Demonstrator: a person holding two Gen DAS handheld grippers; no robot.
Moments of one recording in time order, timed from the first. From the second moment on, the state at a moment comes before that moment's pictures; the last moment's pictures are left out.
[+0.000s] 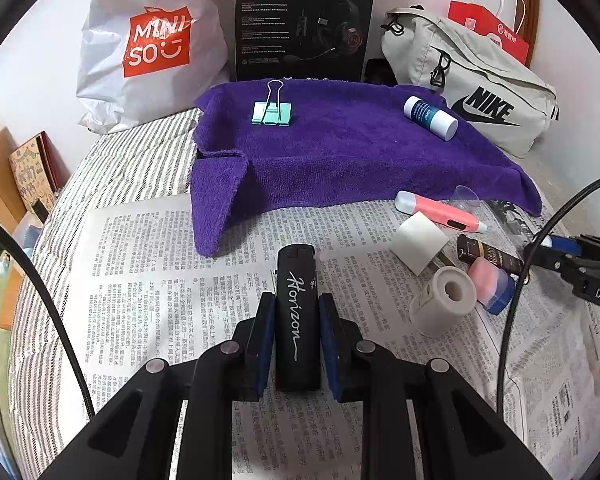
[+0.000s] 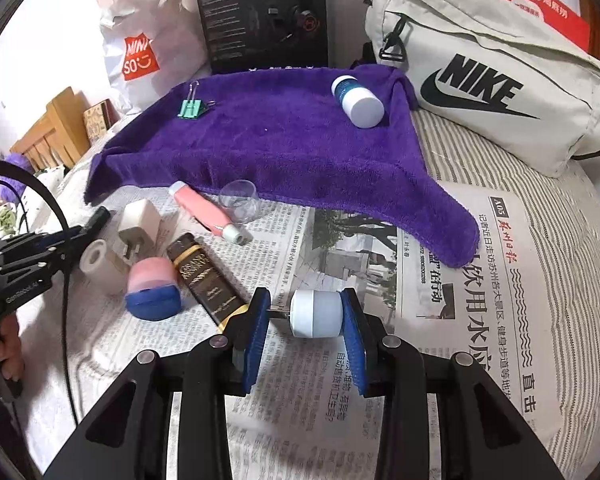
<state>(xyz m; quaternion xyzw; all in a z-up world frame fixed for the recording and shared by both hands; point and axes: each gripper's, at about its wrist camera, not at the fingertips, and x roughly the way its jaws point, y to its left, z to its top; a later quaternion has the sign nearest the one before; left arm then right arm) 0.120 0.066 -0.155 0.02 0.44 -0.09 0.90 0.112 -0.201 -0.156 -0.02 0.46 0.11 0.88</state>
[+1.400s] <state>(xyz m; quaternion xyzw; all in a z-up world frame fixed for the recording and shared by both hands) 0.172 0.068 -0.094 0.00 0.44 -0.09 0.89 0.232 -0.223 -0.113 -0.01 0.43 0.14 0.89</state>
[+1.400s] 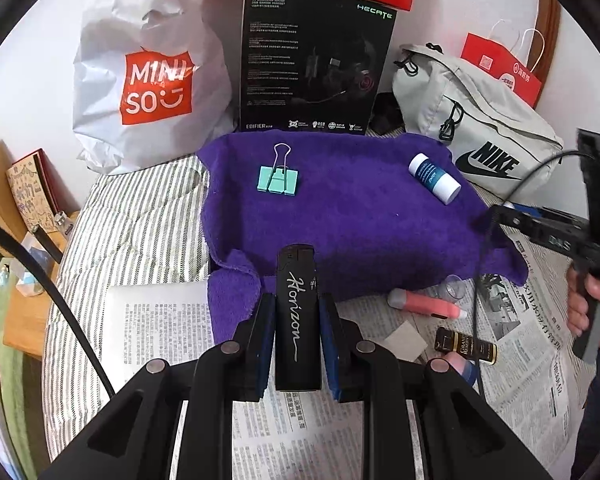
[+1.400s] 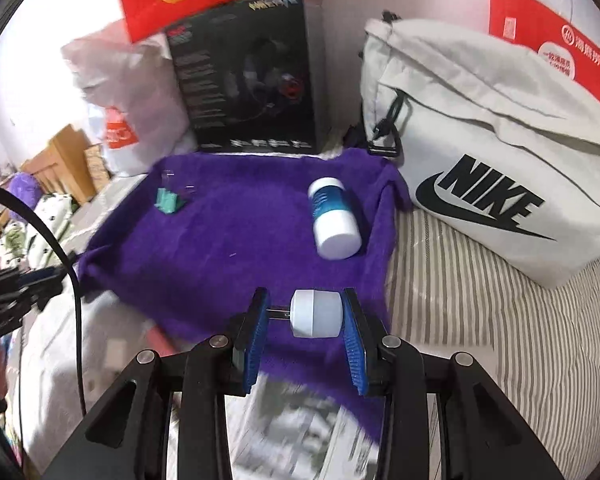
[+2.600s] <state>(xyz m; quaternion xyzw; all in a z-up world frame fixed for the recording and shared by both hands) 0.231 0.065 -0.114 -0.01 0.46 -0.11 0.88 0.275 -0.195 -0.151 -0.09 0.48 0.15 0.86</state>
